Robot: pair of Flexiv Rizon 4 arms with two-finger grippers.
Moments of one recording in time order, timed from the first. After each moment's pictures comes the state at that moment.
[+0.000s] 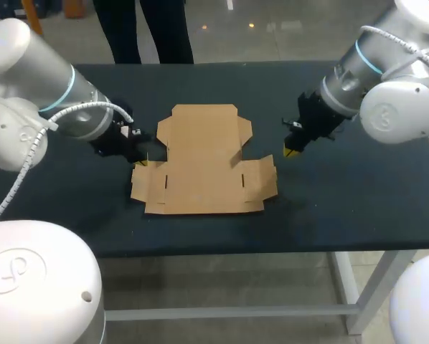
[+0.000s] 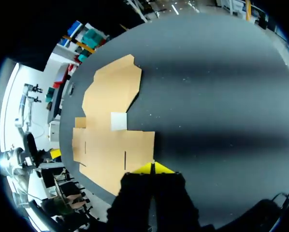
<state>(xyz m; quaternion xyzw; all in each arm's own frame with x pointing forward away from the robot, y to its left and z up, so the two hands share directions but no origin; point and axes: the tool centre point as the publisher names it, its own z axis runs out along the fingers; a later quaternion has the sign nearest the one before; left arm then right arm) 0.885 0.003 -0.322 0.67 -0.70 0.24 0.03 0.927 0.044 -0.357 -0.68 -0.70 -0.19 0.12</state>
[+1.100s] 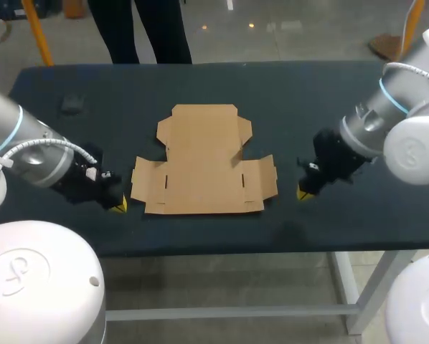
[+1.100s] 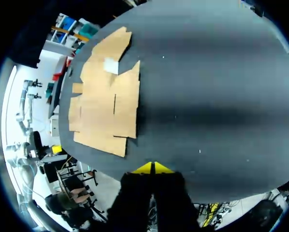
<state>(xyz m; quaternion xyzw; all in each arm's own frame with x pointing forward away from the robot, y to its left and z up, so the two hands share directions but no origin) 0.774 0.039 -0.347 0.68 -0.69 0.23 0.12 0.810 0.029 -0.374 -0.69 -0.68 -0.17 0.16</state>
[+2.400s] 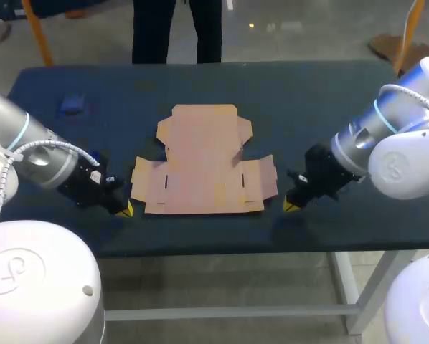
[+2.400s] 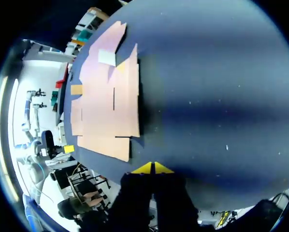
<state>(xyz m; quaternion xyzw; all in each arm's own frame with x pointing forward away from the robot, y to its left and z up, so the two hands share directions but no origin) 0.794 0.036 -0.389 0.68 -0.68 0.23 0.17 0.803 0.061 -0.404 -0.71 -0.65 -0.19 0.20</state>
